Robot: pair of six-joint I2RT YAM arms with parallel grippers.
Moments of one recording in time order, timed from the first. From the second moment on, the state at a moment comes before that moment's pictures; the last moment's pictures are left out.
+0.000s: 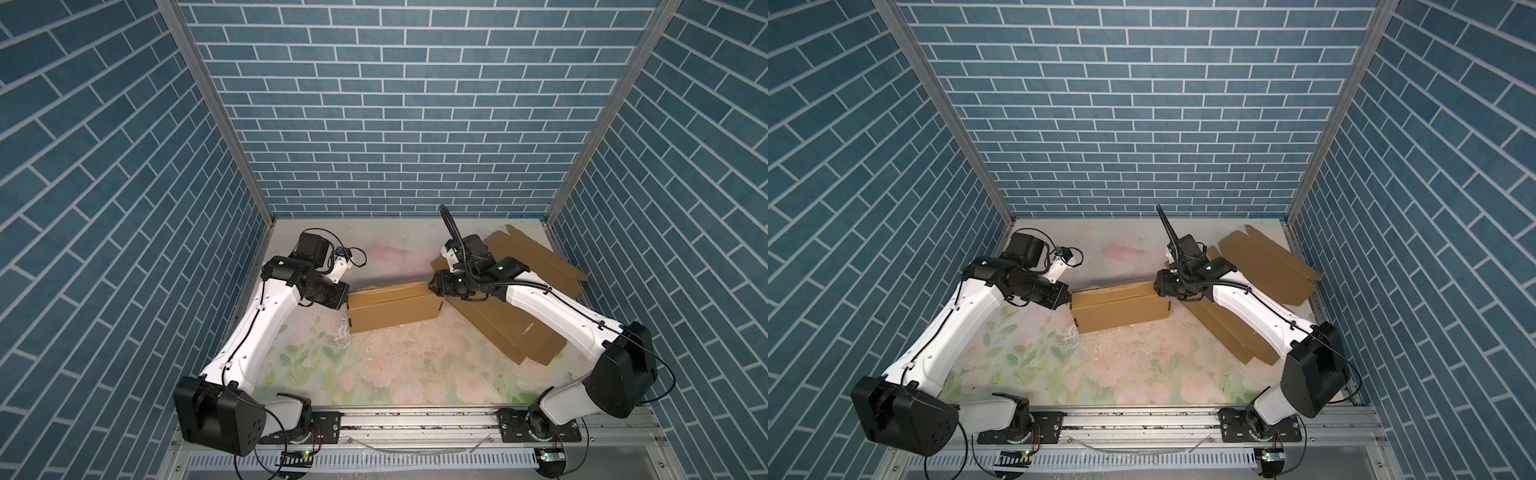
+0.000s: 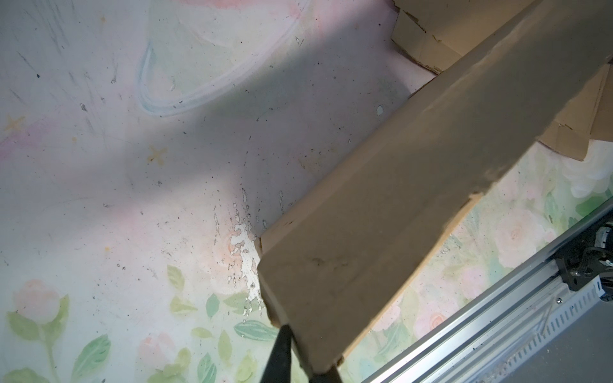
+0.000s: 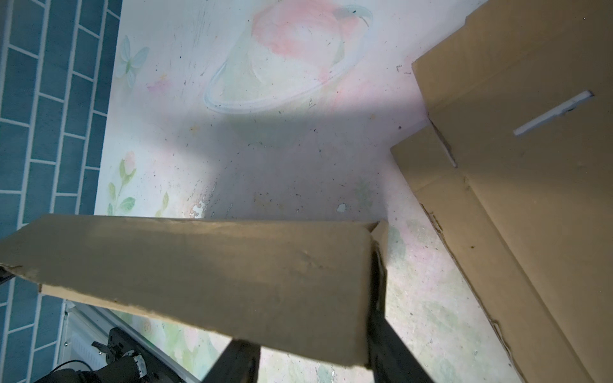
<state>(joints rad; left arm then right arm) -0.23 1.30 1.26 -1.14 0.29 0.15 0.69 1.50 1.28 -0.72 -0.15 0.53</state>
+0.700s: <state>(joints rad) -0.23 1.32 1.26 -1.13 0.27 0.13 0.69 1.53 1.36 -0.83 -0.07 0.42</state>
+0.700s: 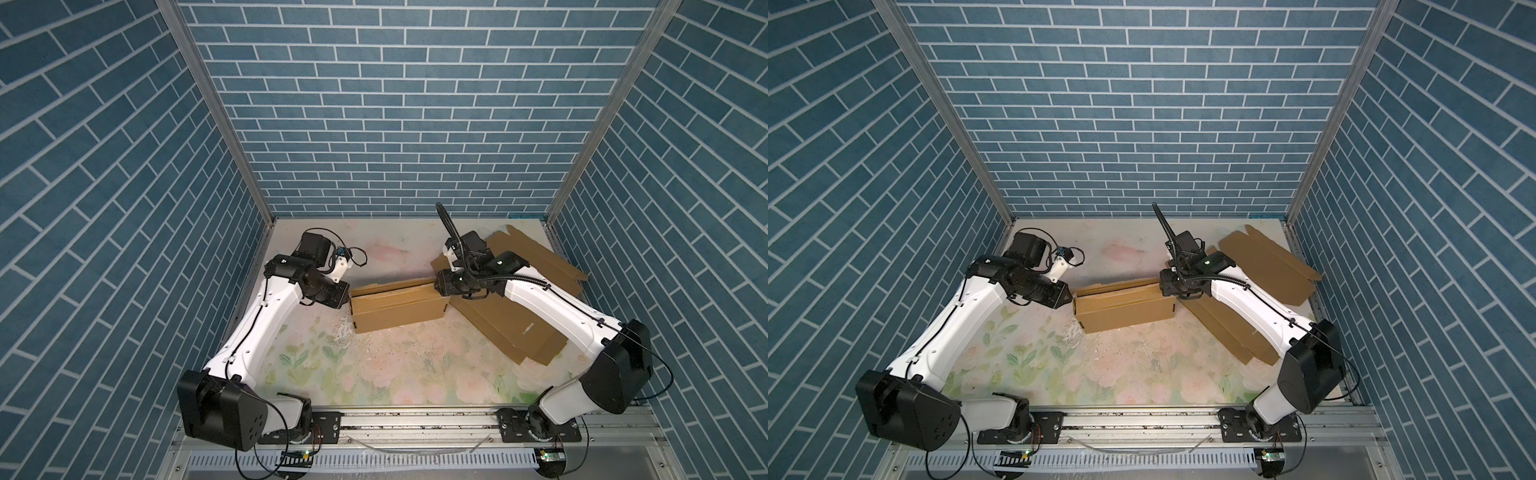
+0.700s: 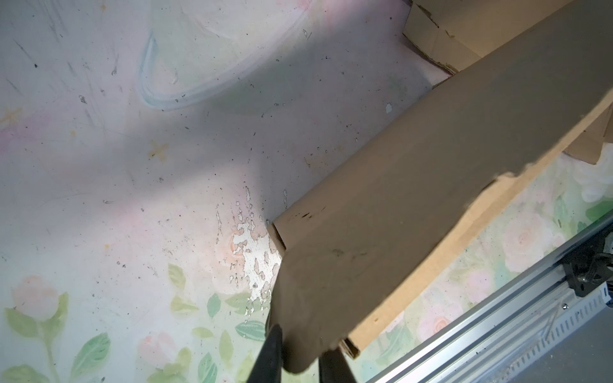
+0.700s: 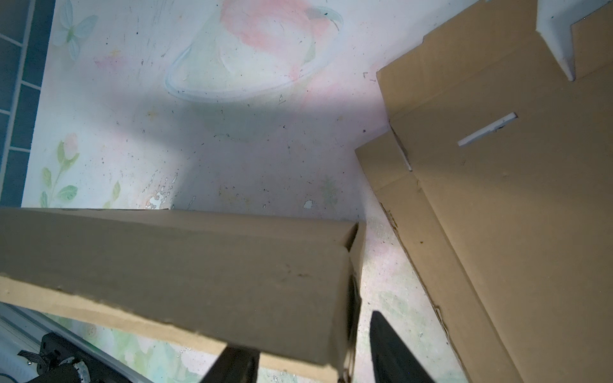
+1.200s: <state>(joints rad) -0.23 1.32 1.26 -1.10 0.27 0.12 0.68 1.54 1.32 -0.79 -0.07 0.42</state>
